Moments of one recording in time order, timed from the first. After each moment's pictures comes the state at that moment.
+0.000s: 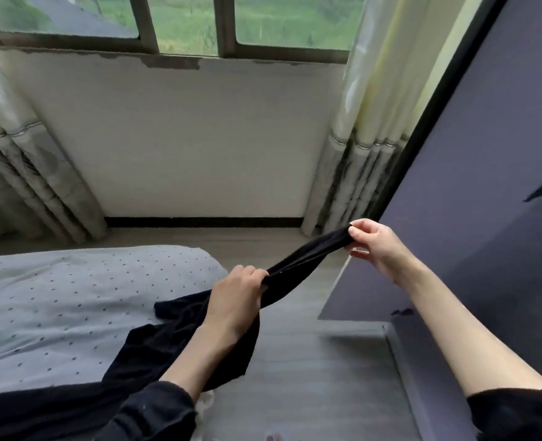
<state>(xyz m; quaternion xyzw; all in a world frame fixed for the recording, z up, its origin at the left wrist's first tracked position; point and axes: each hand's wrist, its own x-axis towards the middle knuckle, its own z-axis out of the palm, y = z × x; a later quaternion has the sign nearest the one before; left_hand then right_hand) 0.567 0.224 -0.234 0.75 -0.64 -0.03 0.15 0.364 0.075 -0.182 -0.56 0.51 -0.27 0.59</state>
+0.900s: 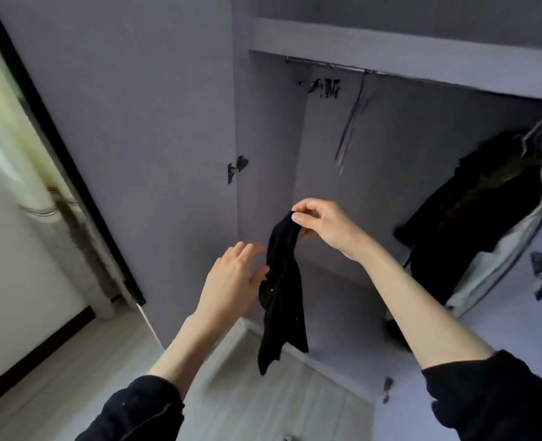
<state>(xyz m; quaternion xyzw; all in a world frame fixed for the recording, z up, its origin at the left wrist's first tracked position) 0.268 0.056 -0.176 0.31 -0.89 -0.19 0.27 0.088 0.115 -0.110 -0.49 0.70 -0.45 0.28</state>
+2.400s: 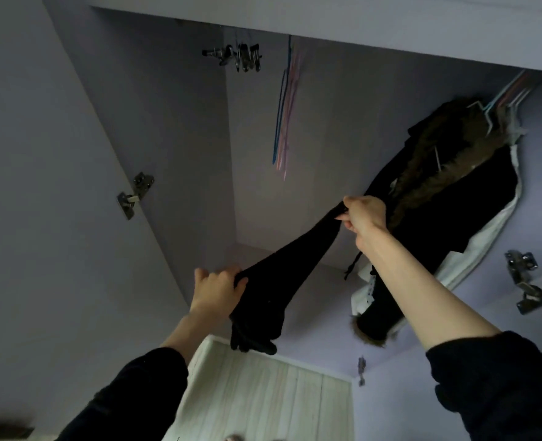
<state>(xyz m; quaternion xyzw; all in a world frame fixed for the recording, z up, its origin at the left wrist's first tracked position) 0.065 -0.057 -0.265 0.30 -0.94 -0.14 0.05 -0.134 0.080 -0.154 0.03 0.77 -0.62 0.15</state>
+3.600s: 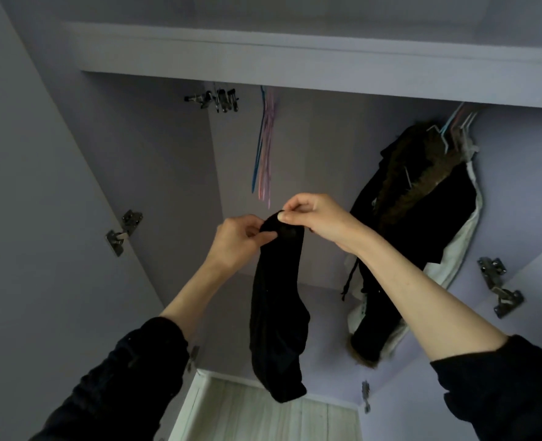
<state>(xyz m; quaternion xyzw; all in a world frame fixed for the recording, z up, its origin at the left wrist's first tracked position) 0.002 -0.046 -0.137 0.19 -0.84 -0.47 0.21 -0.102 0.083 -0.089 -0.34 0.77 -0.48 0.24</state>
